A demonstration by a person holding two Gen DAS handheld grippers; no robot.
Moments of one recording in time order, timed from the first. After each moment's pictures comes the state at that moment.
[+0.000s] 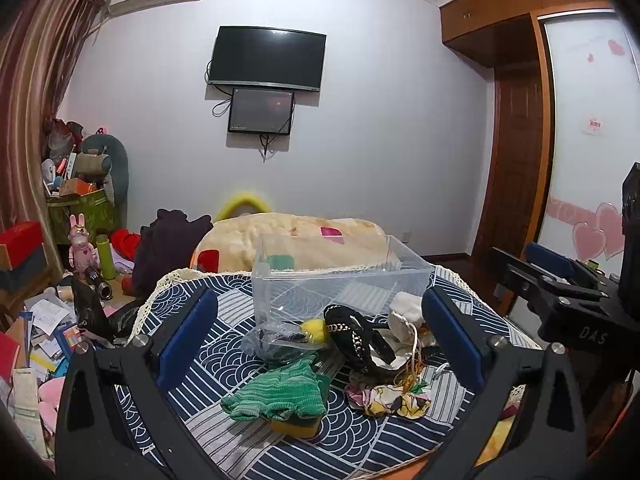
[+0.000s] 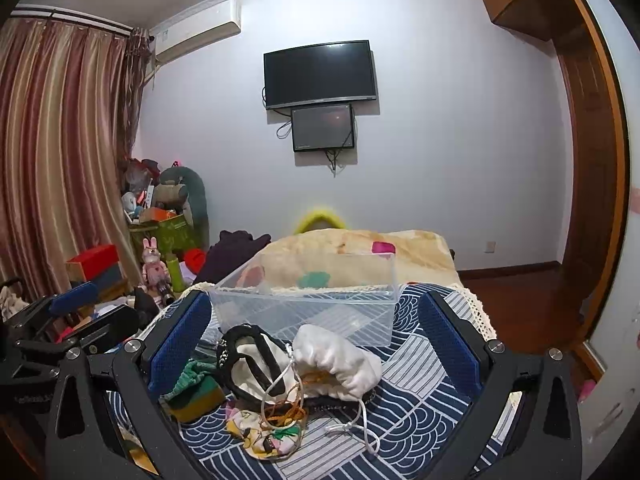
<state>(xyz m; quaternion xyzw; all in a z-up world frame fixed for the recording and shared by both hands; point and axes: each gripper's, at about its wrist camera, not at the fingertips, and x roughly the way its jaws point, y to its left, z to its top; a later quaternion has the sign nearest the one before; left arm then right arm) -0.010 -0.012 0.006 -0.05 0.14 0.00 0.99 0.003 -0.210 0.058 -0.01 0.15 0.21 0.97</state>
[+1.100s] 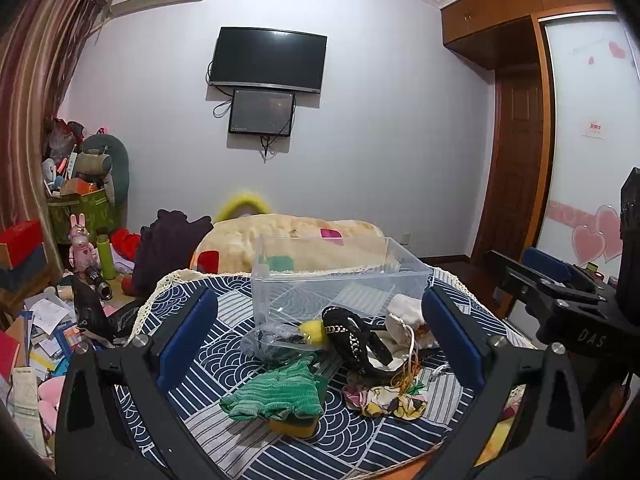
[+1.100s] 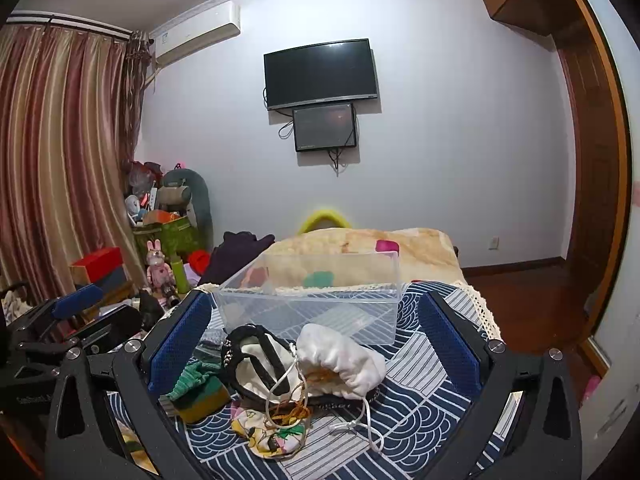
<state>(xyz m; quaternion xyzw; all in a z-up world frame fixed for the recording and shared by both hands) -0.011 -0.013 0.008 -0.06 0.13 0.00 0.99 0.001 -0.209 0.058 0.00 0.15 0.22 0.96</state>
